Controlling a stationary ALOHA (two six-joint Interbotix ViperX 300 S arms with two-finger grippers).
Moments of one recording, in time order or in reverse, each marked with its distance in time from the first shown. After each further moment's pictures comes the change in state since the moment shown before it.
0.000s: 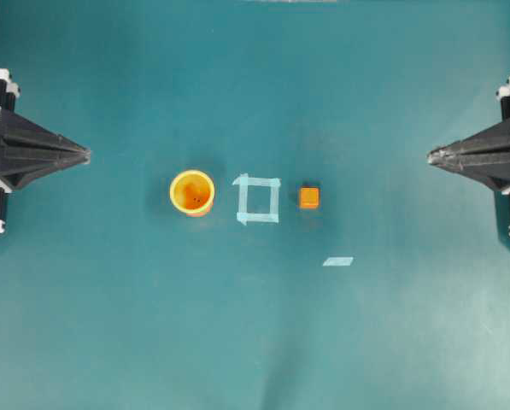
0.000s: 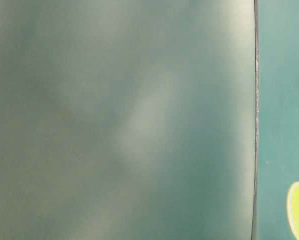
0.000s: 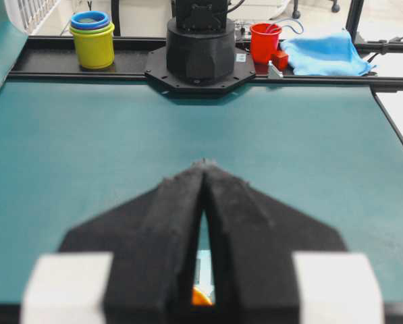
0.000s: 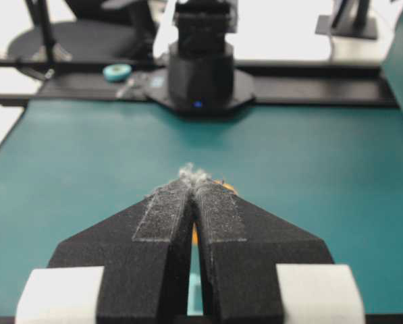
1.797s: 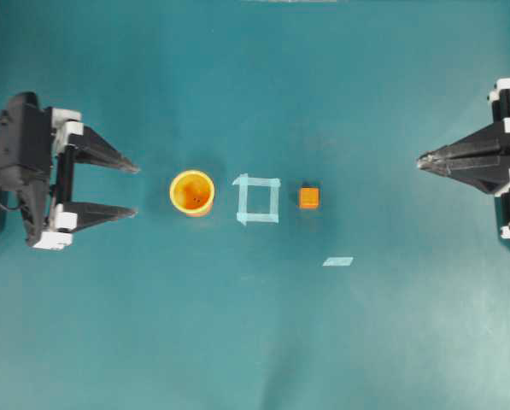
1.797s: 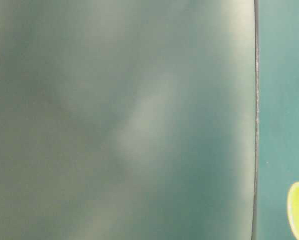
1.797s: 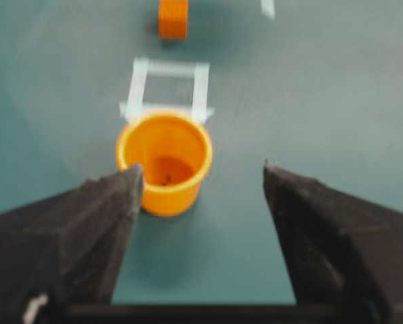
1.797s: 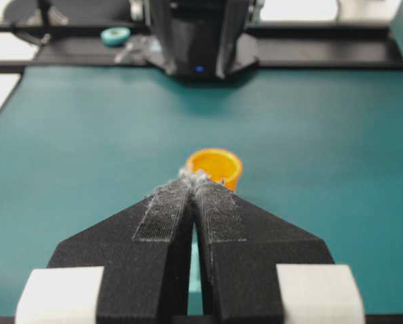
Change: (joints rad) left arm -0.014 0.376 -0.028 0.005 0.138 -0.054; right arm 0.000 0.035 -0.018 0.009 0.063 0.008
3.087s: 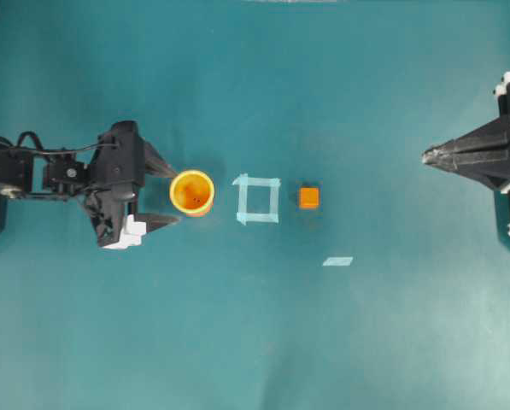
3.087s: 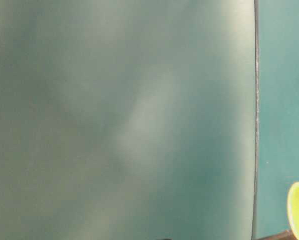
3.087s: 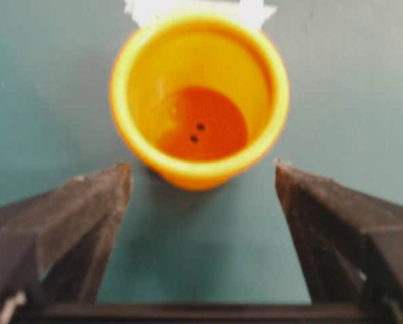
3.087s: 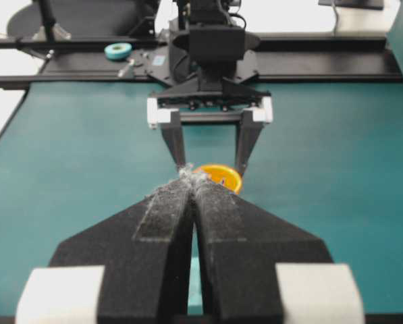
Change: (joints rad) left arm 0.048 0.538 -0.075 0.002 -0.278 0.018; right arm 0.000 -0.021 -0.040 0.005 0.051 0.003
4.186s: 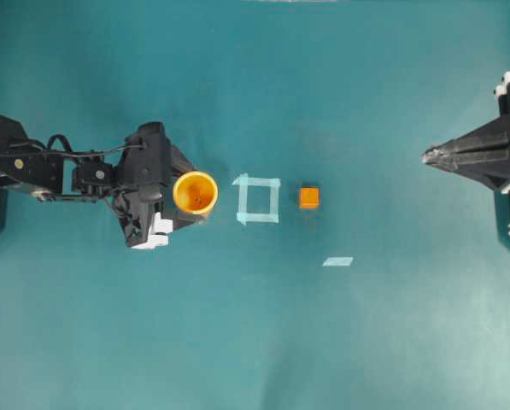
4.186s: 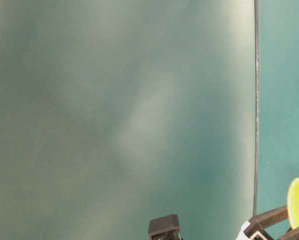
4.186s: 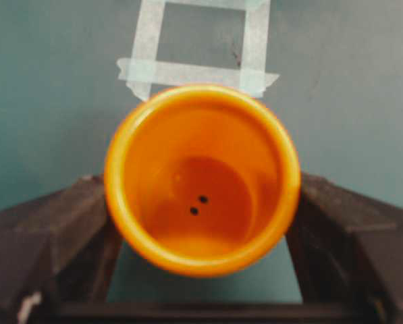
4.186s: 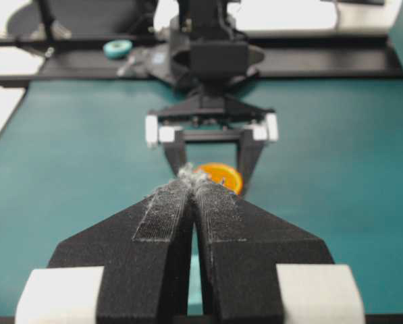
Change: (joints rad) left arm 0.002 0.106 -0.084 0.000 -0.052 -0.012; right arm 0.000 -0.002 0.000 0.005 0.008 0.000
